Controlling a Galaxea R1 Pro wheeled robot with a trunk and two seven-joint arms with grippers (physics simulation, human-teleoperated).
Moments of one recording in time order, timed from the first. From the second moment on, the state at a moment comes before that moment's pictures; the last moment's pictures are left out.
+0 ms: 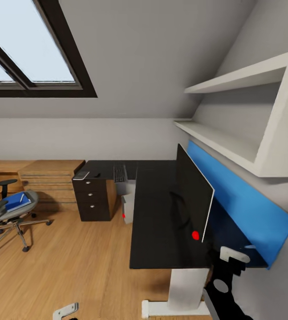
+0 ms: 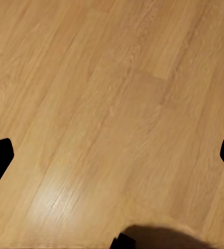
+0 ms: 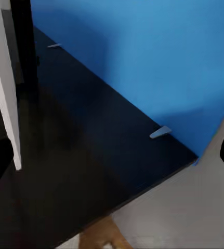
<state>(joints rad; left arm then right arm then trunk) -0.25 0.08 -0.27 -0.47 0.54 -0.01 0.42 -0.22 0.02 0.07 -1.14 -0.04 0.01 -0.68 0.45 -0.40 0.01</state>
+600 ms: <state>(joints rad) -0.25 0.07 -0.27 -0.08 0.55 -0.26 0.29 -0.21 0.05 0.07 -0.55 -0.04 -0.44 -0.67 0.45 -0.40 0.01</state>
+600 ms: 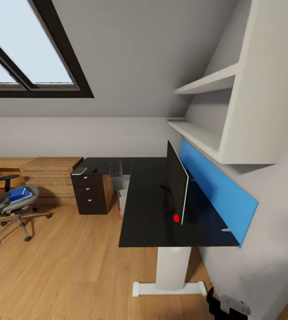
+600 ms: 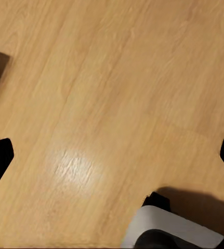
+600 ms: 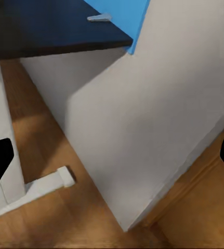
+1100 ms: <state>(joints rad) -0.25 0.03 -0.27 -0.05 0.55 -0.30 0.25 -0.21 0.06 0.07 -0.37 -0.04 -0.53 -0.39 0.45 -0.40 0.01</state>
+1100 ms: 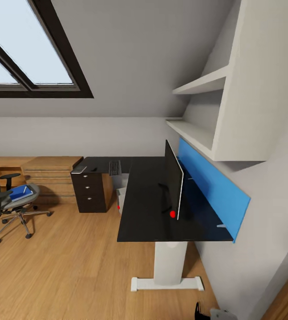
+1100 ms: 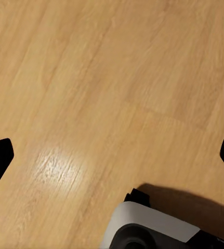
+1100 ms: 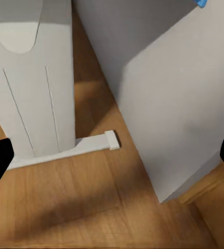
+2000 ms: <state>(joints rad) -0.25 0.01 -0.27 -0.05 0.55 -0.30 0.25 -0.21 0.11 0.08 -0.29 -0.03 -0.53 -0.31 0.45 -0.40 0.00</state>
